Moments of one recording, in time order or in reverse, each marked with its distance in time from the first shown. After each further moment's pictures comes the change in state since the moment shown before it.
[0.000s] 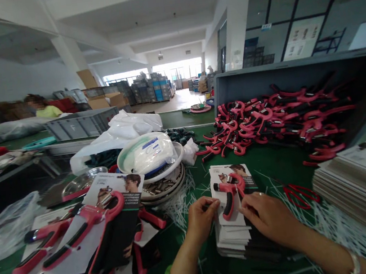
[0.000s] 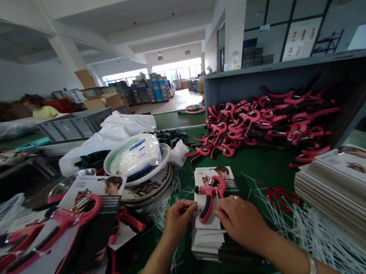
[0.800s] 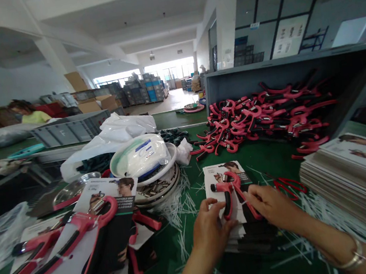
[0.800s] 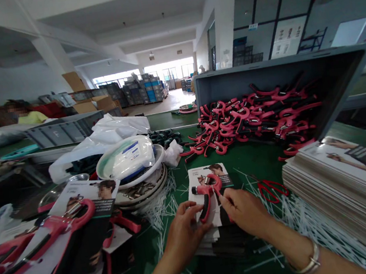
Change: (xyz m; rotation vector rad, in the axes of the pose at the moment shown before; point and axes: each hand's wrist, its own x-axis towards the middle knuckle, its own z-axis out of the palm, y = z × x) left_hand -0.038 0.027 0.020 0.573 -0.081 0.134; right_hand -0.008 0.018 -0.012 0.230 -0.030 0.279
